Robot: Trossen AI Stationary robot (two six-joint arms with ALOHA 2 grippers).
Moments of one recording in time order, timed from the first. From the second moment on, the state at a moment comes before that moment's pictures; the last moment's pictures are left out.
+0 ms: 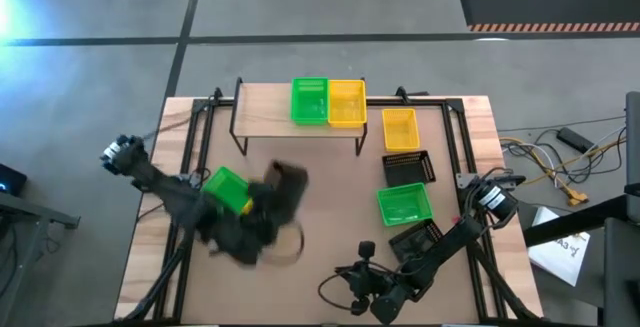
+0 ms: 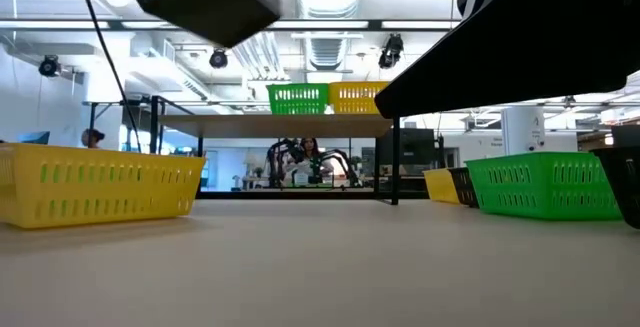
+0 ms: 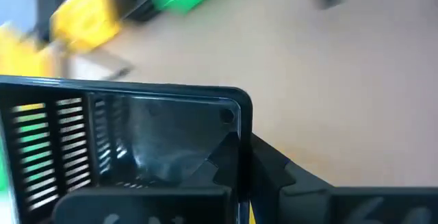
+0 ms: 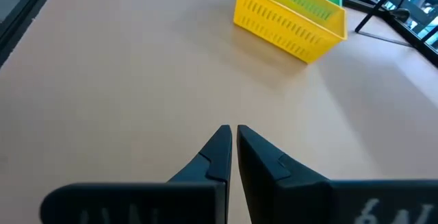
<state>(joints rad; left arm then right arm) -0.54 1.46 1.53 -1.16 -0.52 -0.13 0.75 2.05 1.17 0.13 0.87 0.31</state>
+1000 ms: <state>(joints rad) 0.48 1.55 1.53 -1.12 -0.25 0.41 0.75 2.05 1.17 0.14 0.87 0.31</state>
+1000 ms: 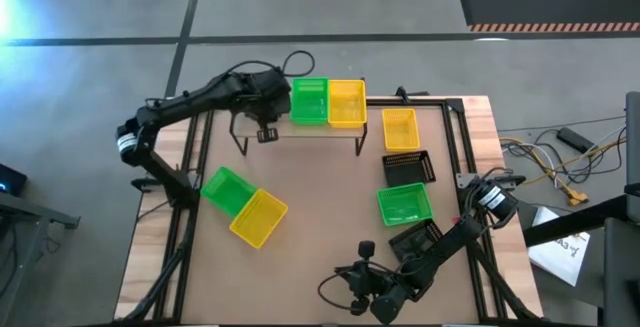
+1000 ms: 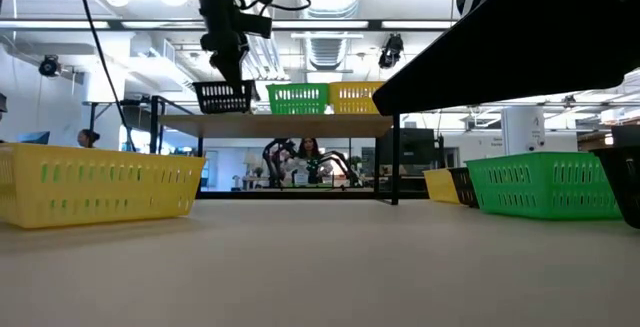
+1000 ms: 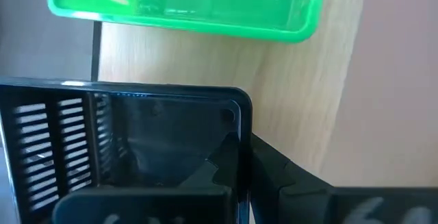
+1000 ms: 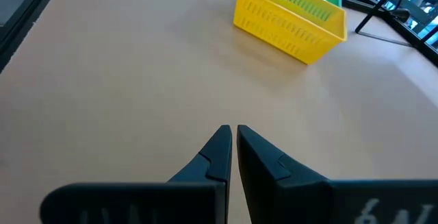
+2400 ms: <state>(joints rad) 0.40 1.72 1.64 -0.86 -0.25 0.34 0.72 2.05 1.17 0.14 0.86 0.33</state>
